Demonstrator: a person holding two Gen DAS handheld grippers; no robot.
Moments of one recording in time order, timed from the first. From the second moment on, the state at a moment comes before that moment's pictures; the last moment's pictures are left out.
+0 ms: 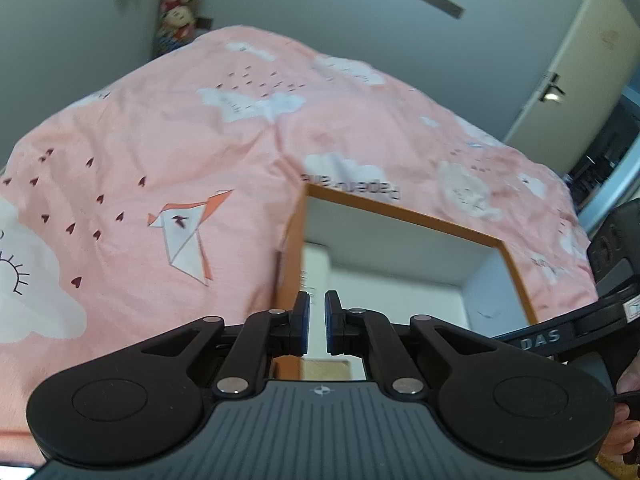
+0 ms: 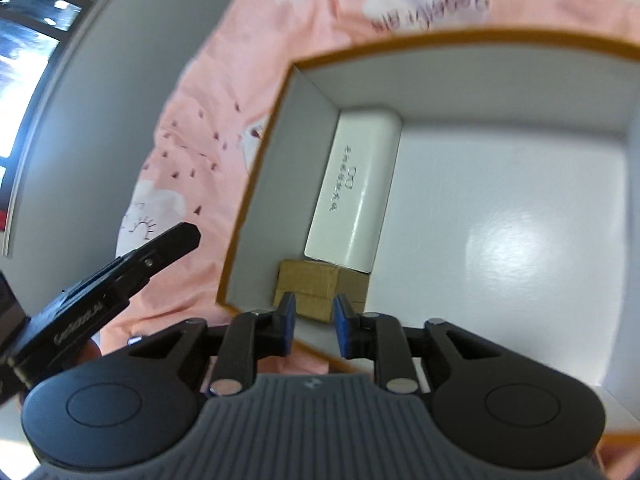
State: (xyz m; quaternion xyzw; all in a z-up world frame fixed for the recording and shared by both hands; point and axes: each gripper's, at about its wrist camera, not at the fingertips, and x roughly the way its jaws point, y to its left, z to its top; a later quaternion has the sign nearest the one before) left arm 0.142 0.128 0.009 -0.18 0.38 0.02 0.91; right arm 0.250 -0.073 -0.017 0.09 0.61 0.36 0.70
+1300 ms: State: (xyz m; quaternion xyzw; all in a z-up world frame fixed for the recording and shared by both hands) left arm 0.029 0.041 -0.054 -0.09 0.58 -0.12 0.80; right arm 0.060 -0.195 -0.065 0.02 0.60 0.28 0.75
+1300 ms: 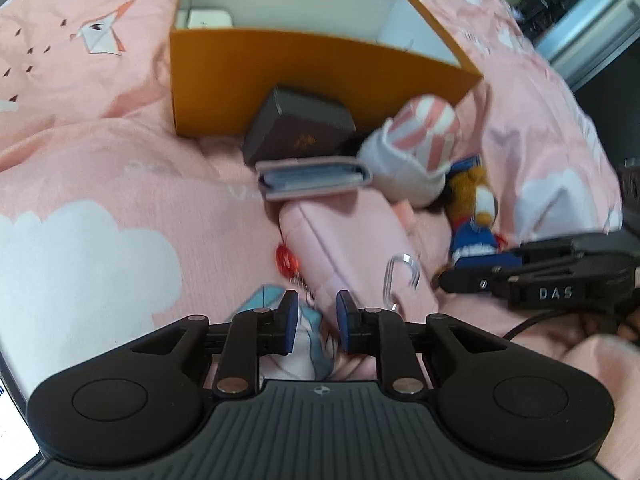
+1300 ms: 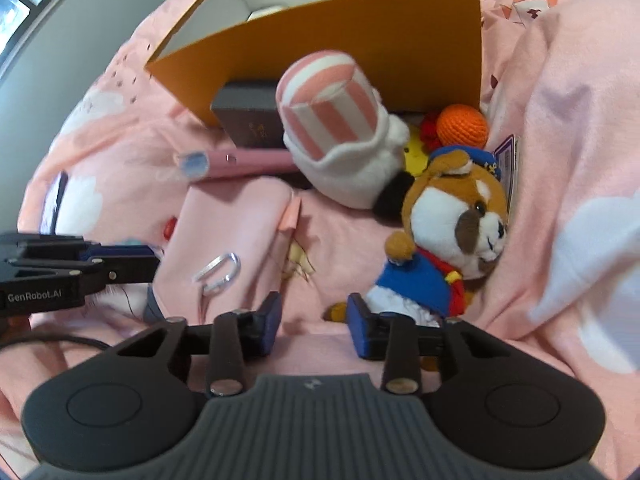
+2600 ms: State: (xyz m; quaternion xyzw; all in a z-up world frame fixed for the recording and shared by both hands) left arm 0.040 0.045 -0.031 -0.04 0.47 -0.15 0.87; right arm 0.105 -0.159 -0.047 0.09 0.48 0.32 0.81
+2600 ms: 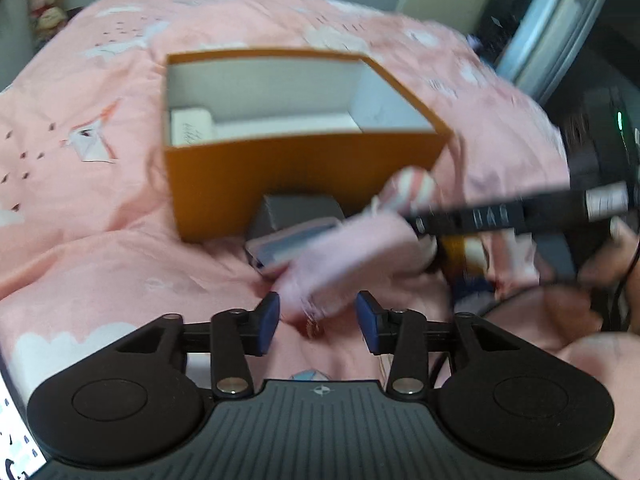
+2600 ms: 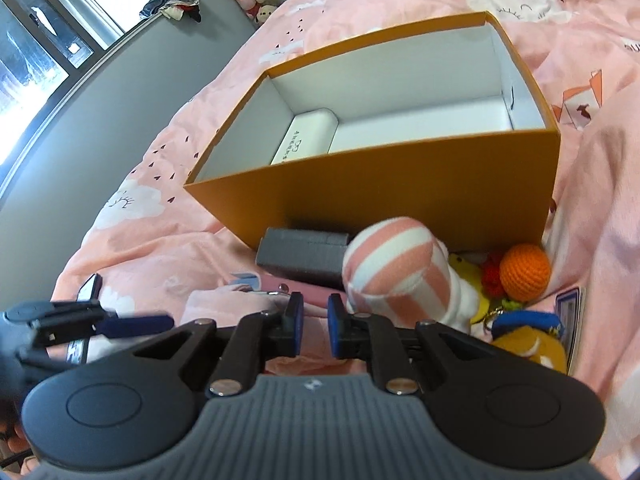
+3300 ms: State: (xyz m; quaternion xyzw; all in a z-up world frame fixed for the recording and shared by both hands) left arm 0.050 0.017 -0.064 0.03 0.42 -0.15 0.89; right arm 0.111 -0.161 -0.053 0.08 0.45 0.29 0.84
